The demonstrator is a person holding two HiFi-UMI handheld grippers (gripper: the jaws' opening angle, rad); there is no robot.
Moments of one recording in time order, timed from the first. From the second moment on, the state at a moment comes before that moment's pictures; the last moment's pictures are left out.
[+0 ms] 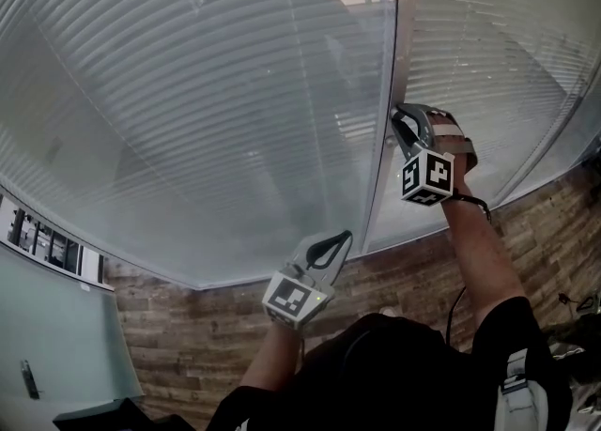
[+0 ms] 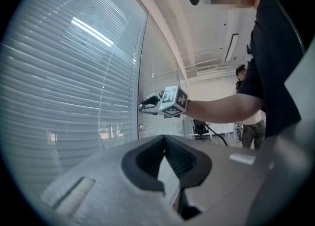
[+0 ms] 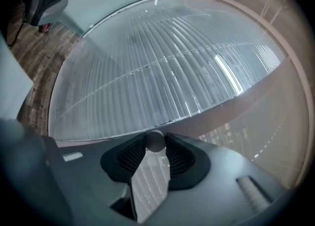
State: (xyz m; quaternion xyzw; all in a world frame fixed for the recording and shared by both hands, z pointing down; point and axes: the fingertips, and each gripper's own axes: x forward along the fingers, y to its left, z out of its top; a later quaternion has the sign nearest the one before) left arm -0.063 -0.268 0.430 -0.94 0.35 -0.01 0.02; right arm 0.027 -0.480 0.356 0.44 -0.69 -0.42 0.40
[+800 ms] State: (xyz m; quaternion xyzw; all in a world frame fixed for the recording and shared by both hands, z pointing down) left arm -0.079 -0.252 0.426 -0.93 0.36 -0.02 0.01; right arm 0.031 -0.477 0.347 0.51 -0.76 -0.28 0.29
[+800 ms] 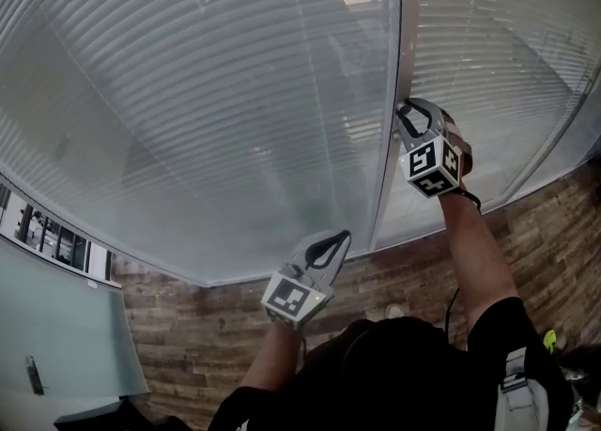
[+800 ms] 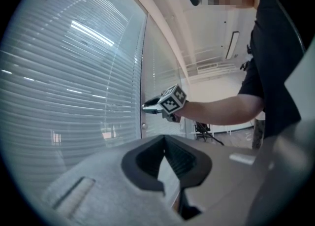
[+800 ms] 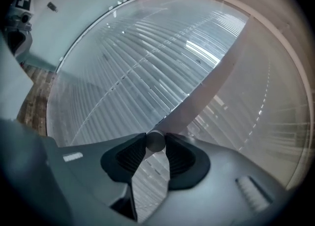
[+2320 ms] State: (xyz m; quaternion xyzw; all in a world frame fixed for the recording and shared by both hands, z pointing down) left arm -0.112 -0.228 0.423 -0.93 0.37 -0.03 0.02; right arm 0.051 -0.493 0.354 0.57 -0.82 0.07 -0.04
